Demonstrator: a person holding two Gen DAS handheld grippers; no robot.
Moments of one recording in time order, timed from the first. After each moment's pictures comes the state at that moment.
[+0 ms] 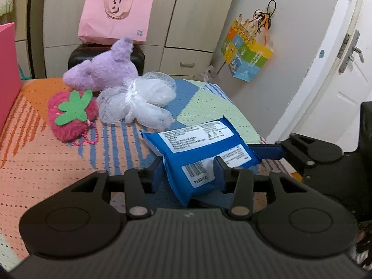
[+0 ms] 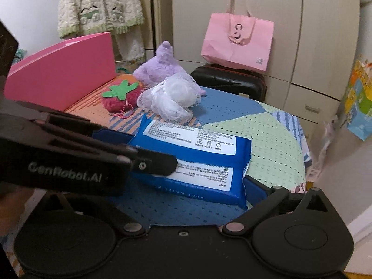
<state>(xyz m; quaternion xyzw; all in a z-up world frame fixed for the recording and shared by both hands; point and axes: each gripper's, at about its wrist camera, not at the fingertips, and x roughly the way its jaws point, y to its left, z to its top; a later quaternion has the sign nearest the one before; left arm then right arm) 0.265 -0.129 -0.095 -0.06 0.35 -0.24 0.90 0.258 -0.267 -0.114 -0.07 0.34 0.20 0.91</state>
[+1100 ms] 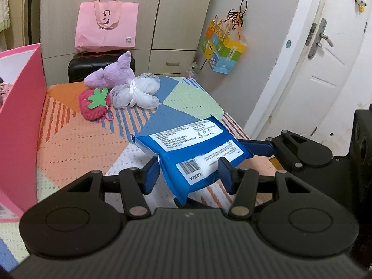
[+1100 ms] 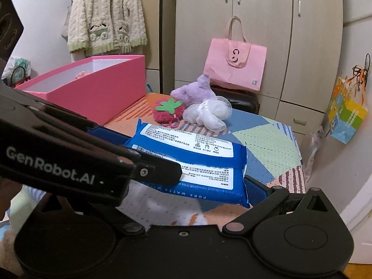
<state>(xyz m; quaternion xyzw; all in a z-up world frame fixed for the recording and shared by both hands) 0.163 -0.083 -0.042 -0.03 0.35 -0.27 0.90 0.143 -0.219 -0.075 -0.07 0.29 0.17 0.94</state>
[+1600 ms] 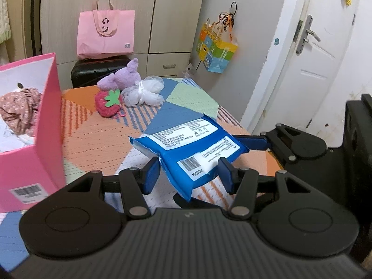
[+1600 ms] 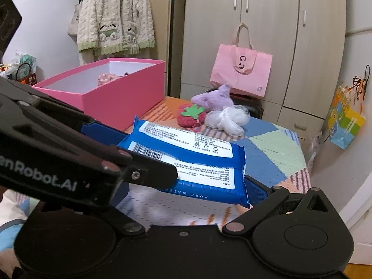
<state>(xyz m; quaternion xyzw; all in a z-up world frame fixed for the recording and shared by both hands) 0.122 -0.044 -0.020 0.00 0.34 -0.29 0.90 0.104 -0.178 -0.056 -0.08 0.29 0.17 0.94</state>
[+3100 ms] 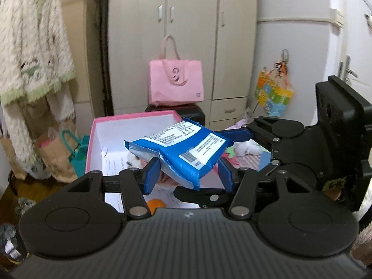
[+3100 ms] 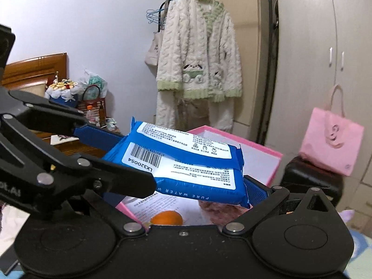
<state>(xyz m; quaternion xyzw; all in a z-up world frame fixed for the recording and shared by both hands) 0.134 0.147 0.052 0.01 0.24 -0.17 0.96 0.192 -0.013 0.013 -0.09 0.19 0.37 0.90</state>
